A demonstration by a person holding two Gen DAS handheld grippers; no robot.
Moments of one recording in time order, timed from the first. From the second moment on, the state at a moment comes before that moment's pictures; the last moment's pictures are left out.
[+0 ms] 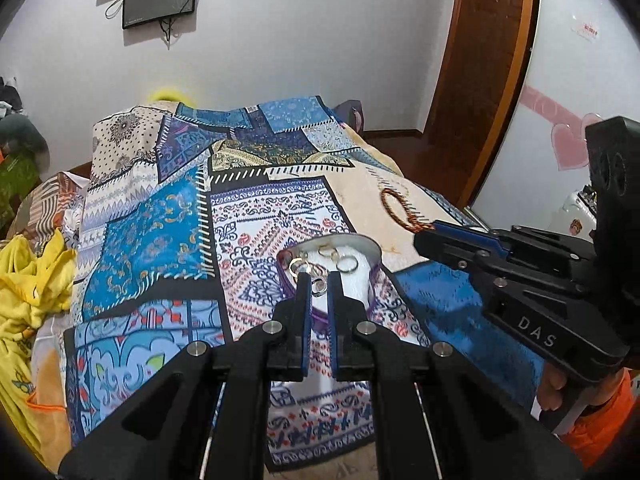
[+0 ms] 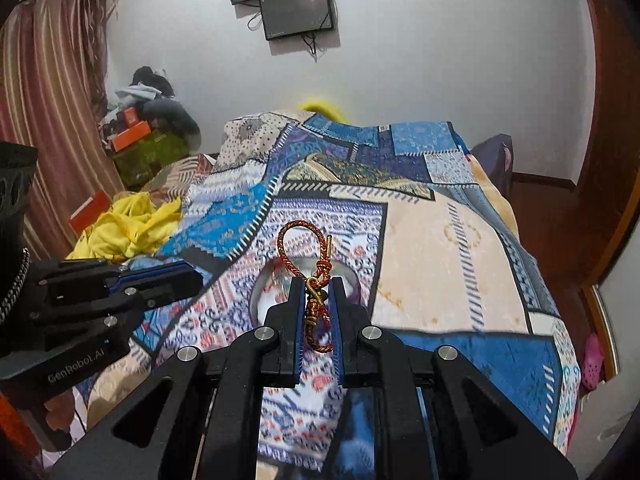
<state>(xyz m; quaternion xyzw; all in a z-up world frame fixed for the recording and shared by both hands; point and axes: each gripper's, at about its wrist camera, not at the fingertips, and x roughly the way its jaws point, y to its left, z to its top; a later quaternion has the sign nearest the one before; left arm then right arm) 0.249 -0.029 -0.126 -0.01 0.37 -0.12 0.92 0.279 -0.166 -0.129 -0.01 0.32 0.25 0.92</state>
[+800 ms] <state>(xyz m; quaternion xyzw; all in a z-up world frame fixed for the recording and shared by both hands) 0.301 -0.029 -0.156 -0.03 0.42 -0.16 0.89 0.331 -0.134 -0.168 -0.06 0.40 0.28 0.87</state>
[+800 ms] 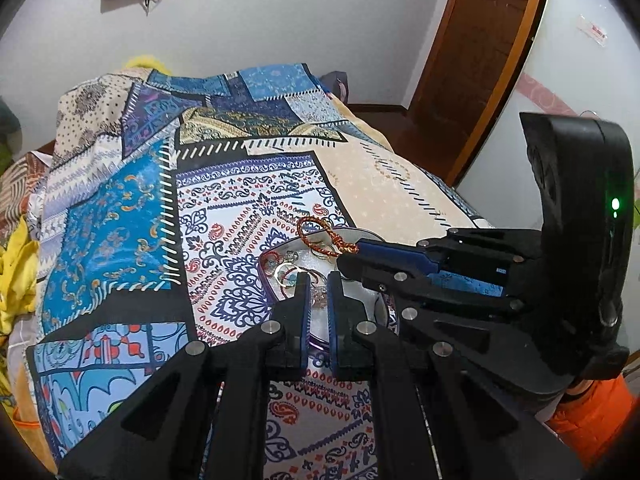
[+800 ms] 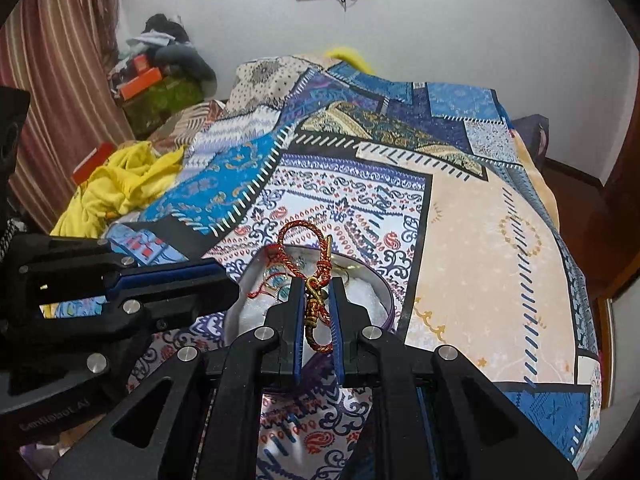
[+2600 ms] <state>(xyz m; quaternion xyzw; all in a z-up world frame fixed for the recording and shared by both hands) 0.140 0.007 0.023 -0.05 0.11 -0.08 0.99 0.169 -0.183 0.006 0.02 0.09 0.20 0.98</state>
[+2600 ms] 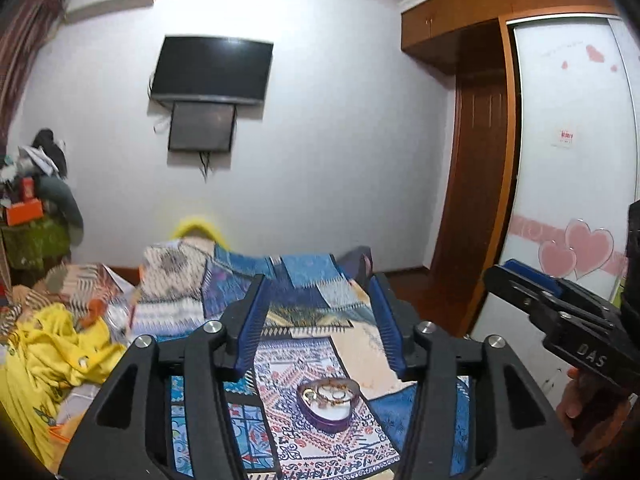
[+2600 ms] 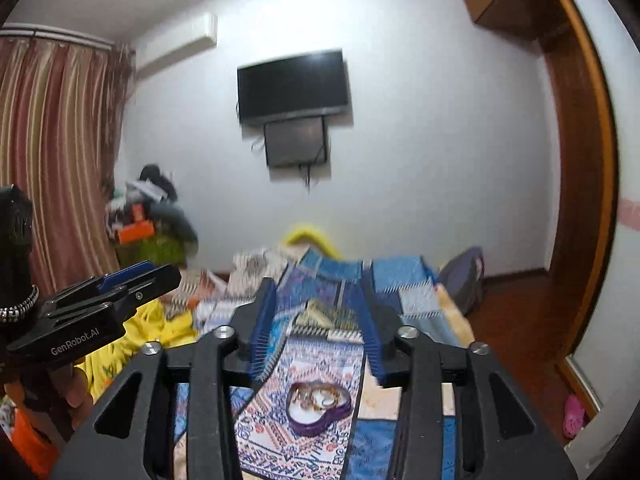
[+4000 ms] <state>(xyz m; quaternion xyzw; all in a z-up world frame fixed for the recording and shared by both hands) 0.097 0.002 0.019 -0.03 0.08 -0.03 1.00 0.134 -0.182 -0.005 0.01 0.08 0.15 0.99</state>
